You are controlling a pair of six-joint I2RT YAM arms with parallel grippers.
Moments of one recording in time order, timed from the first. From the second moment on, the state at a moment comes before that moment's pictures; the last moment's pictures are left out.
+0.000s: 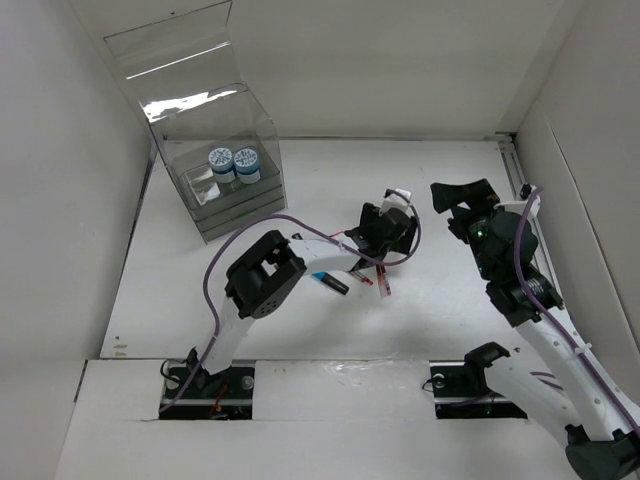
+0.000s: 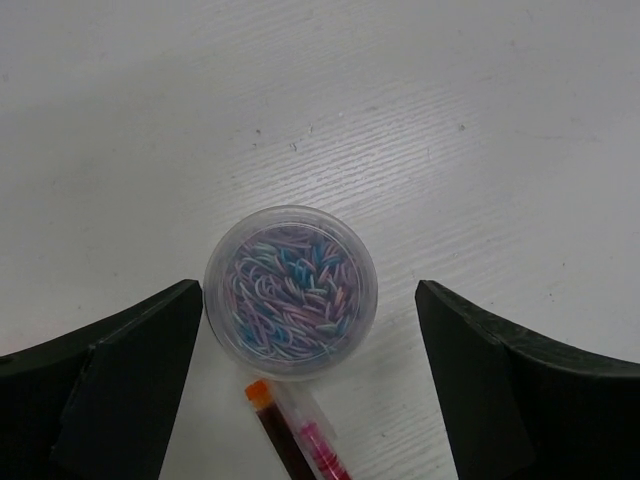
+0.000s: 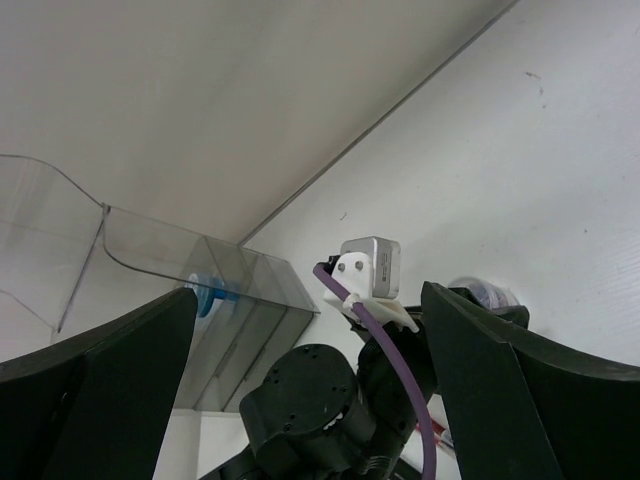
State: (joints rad) left arm -0.99 2.17 1.51 0.05 -0.45 -0.38; right arm 0.40 0.74 0.82 -0.17 0.36 0.94
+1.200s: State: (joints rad) left arm -0.39 1.28 1.04 0.17 -0.68 -0.58; right arm 0.39 0.72 0.80 -0.17 0.29 0.94
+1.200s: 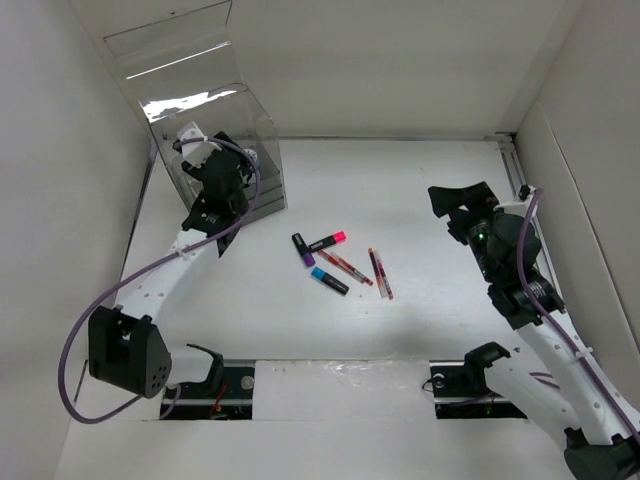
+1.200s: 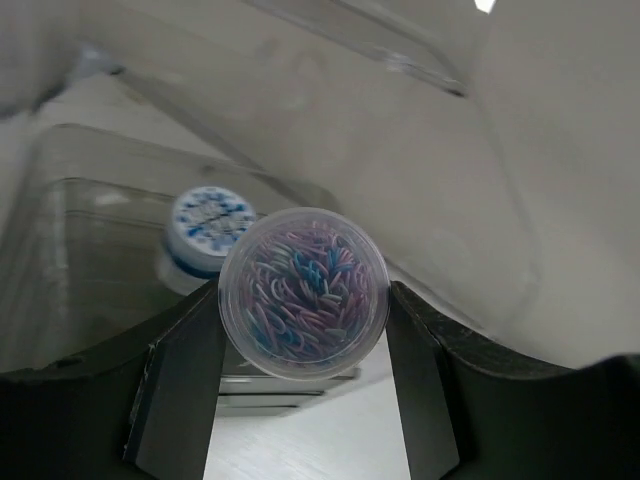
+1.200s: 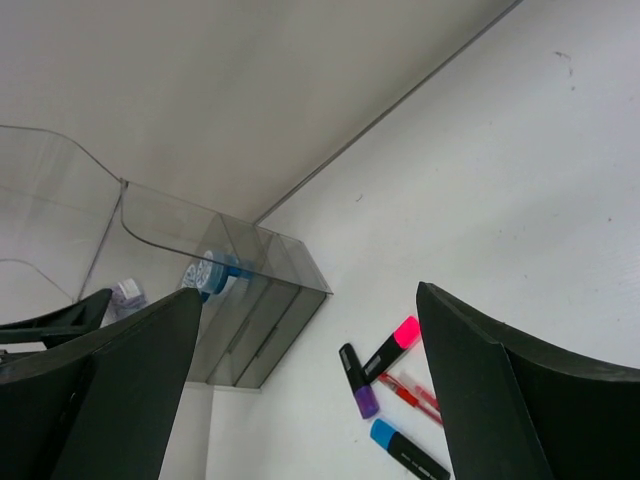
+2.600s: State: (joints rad) left arm -0.30 1.56 1.22 -0.08 -0.86 -0.54; right arm 0.39 0.74 0.80 -0.16 0.23 0.94
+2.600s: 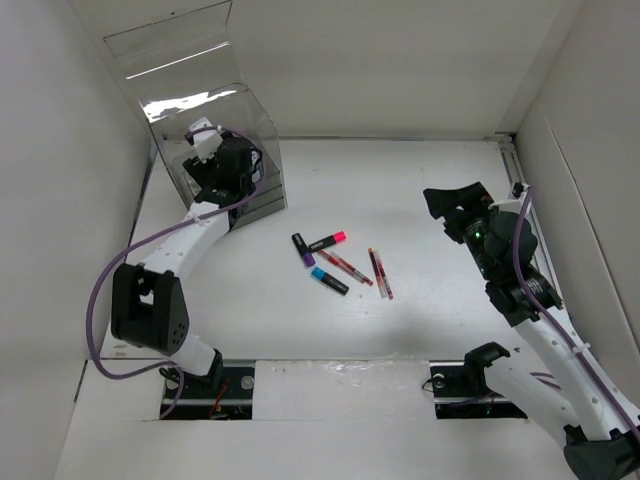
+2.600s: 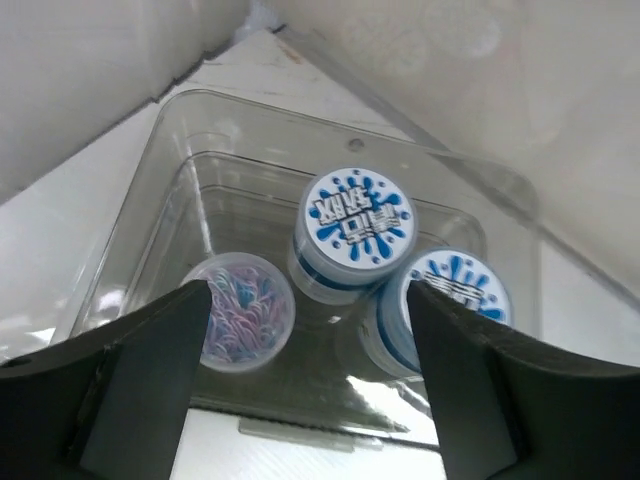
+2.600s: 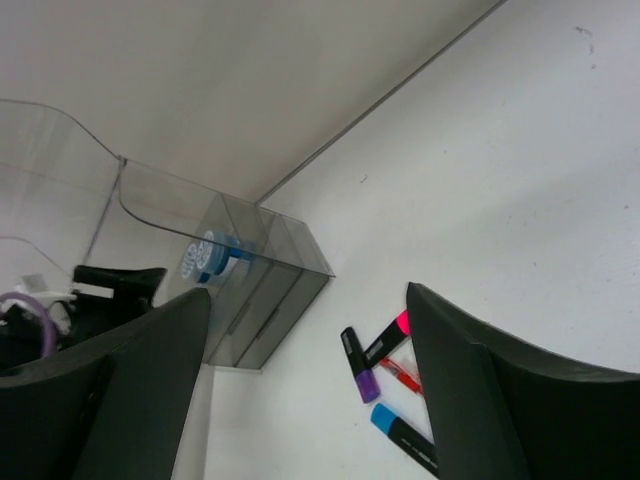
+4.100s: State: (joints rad) left arm -0.29 1.77 2.39 -0.15 -0.60 -0.28; right arm 0.38 0.79 0.80 -0.15 0.09 0.93
